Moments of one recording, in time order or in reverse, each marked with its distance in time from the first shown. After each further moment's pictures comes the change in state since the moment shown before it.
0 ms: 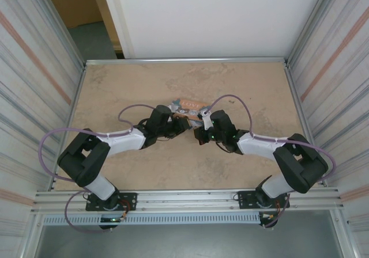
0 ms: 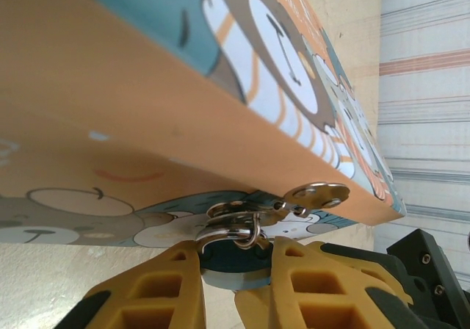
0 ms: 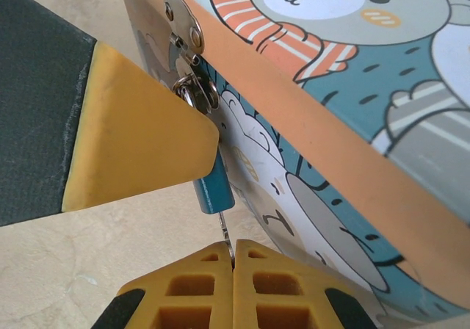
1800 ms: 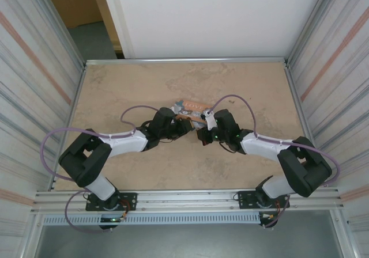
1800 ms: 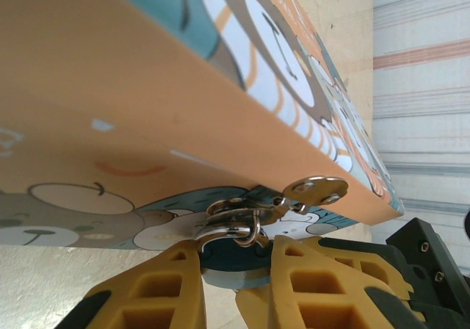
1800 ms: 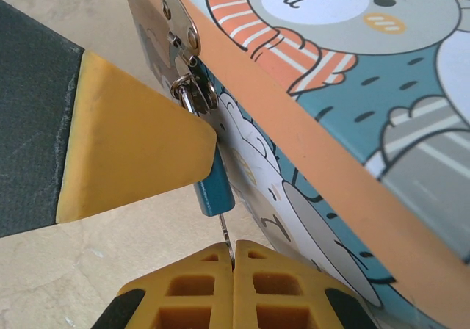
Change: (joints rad) left arm -0.051 0.008 -0.006 0.037 -0.040 -0.024; right arm -0.046 -0.036 -0.008 -0.052 -0.072 -0.020
